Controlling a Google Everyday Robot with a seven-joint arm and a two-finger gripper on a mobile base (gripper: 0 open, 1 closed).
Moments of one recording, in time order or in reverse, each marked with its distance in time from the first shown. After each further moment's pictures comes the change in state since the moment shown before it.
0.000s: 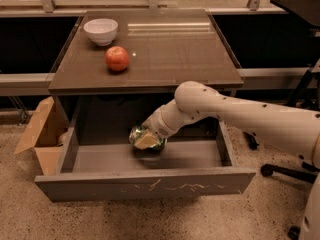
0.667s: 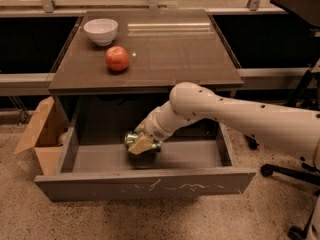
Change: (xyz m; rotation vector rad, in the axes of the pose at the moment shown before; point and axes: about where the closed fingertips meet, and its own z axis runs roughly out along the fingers) arm -0.017 0.022 0.000 -0.019 -0.006 -0.024
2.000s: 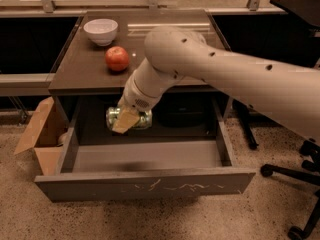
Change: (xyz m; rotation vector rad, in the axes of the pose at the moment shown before) arm -0.106 0.019 -0.088 0.013 0.111 -0.157
